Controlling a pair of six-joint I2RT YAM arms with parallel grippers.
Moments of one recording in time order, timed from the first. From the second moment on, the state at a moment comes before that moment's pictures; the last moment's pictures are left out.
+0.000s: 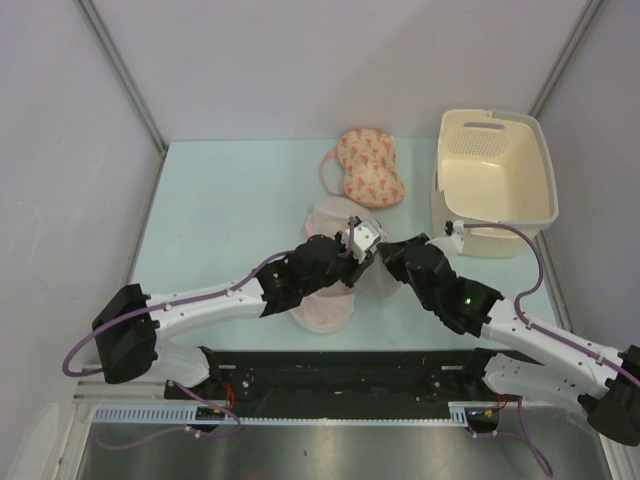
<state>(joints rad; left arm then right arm) -1.07 1.37 0.91 0.15 -0.14 0.01 0.91 0.92 0.70 -0.21 0.60 1.36</state>
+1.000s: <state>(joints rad) -0.64 1.14 0.78 0.25 0.70 0.25 0.75 0.68 0.78 -0.25 0.35 0.08</state>
